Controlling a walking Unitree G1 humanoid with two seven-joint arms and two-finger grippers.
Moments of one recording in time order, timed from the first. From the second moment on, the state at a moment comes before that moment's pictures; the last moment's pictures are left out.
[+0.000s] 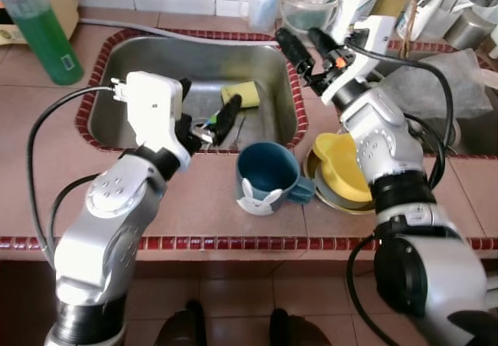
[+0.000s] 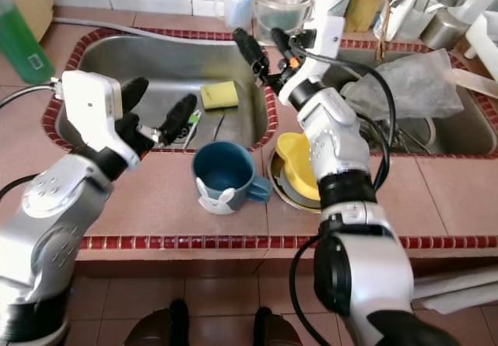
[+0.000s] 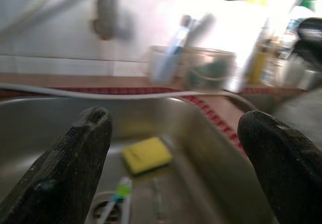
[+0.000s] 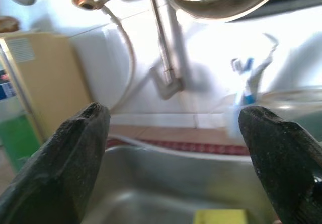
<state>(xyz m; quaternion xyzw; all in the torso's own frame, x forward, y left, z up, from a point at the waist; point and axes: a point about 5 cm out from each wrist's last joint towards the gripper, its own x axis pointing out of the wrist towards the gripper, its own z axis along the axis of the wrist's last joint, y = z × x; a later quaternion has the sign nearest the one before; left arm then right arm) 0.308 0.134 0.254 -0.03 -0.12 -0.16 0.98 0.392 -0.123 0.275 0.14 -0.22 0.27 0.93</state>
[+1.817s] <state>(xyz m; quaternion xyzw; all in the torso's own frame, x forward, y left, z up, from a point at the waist) 0.296 0.139 0.197 -0.03 -0.14 -0.14 0.98 0.301 -0.121 0.195 0.01 -0.22 0.10 0.97</state>
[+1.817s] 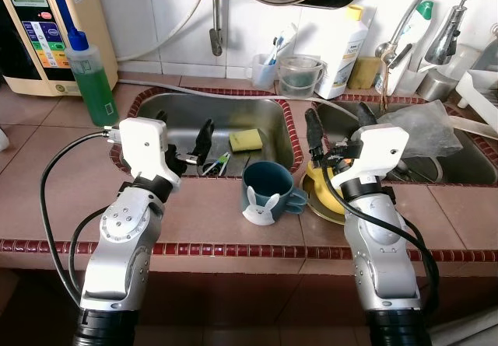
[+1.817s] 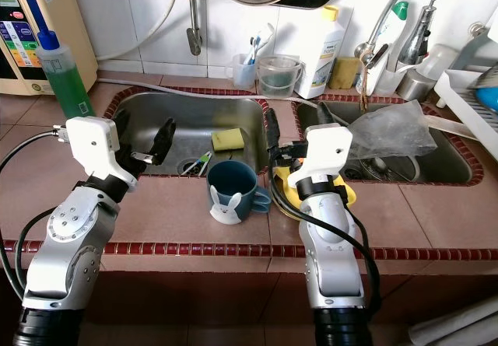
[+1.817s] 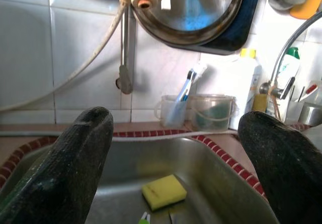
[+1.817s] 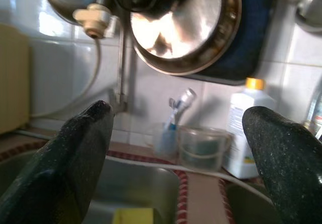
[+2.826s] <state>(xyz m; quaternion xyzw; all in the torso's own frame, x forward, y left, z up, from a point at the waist) 0.260 0.126 0.200 0.03 -0.14 -0.26 0.96 0.273 -0.084 0.179 0.05 -0.14 0.26 0.95</state>
